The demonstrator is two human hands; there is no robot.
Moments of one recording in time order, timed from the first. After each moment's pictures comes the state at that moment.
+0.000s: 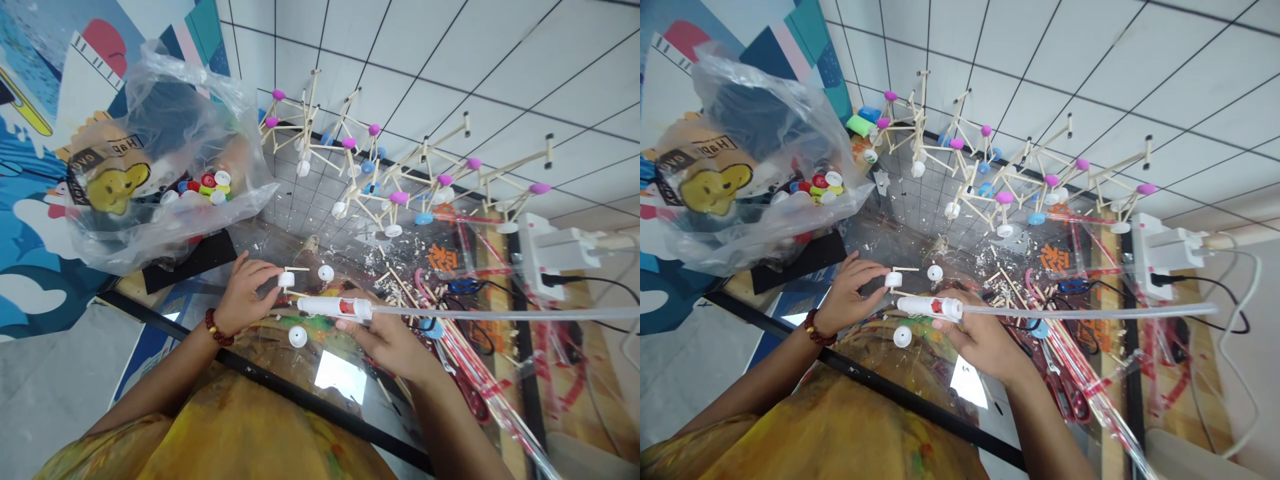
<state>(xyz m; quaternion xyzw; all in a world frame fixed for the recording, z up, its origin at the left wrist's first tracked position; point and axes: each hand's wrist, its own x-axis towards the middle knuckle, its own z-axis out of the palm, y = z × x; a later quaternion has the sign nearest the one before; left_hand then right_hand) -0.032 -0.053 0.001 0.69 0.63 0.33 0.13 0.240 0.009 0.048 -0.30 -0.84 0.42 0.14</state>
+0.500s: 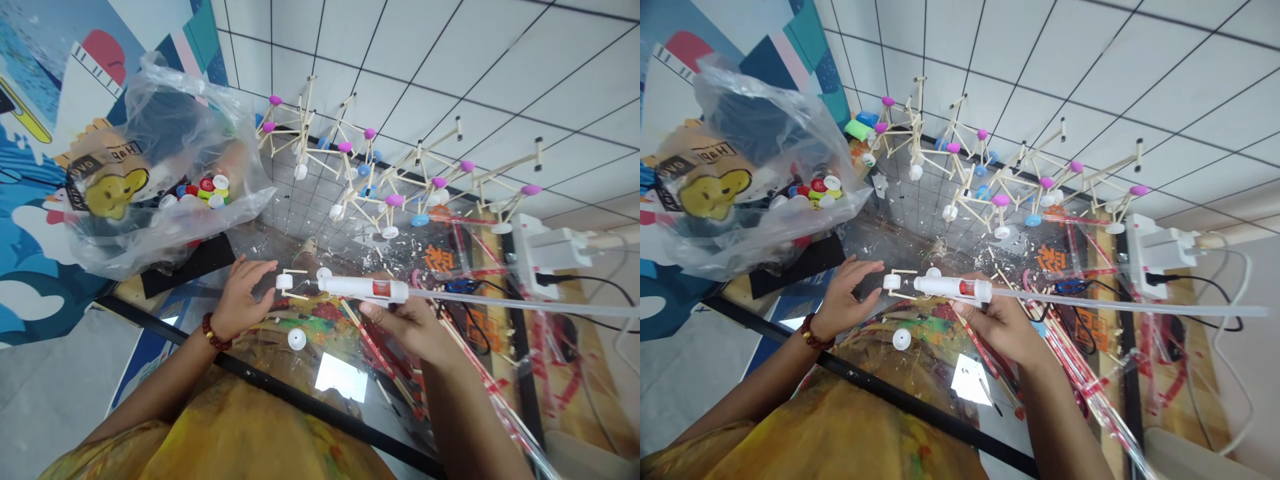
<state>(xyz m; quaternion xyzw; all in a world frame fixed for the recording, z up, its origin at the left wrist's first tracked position) -0.035 -0.056 -0.002 0.69 0.62 0.36 0.11 0.252 0.031 0.061 -0.35 -0.75 0.51 0.23</state>
